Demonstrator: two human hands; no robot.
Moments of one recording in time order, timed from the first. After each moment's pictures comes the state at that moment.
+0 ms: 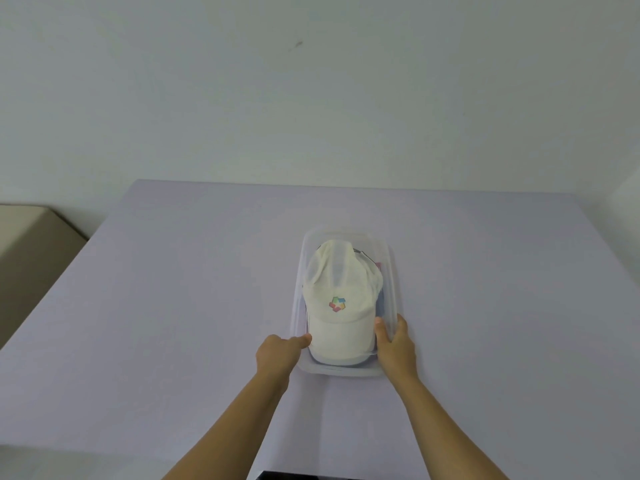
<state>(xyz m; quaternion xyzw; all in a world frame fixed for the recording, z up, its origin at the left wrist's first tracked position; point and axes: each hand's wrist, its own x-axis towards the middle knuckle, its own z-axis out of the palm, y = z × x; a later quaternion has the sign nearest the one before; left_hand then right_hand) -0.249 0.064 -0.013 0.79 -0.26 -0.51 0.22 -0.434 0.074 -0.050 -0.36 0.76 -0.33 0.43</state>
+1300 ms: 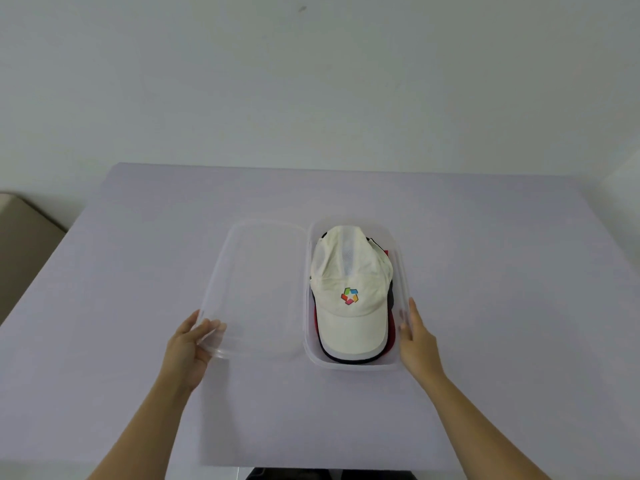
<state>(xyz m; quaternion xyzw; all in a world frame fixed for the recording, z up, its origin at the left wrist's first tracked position) -0.072 0.038 -0.057 0.58 -0.07 -0.61 0.53 -0.442 0.080 -0.062 -0.42 0.78 -0.27 0.38</state>
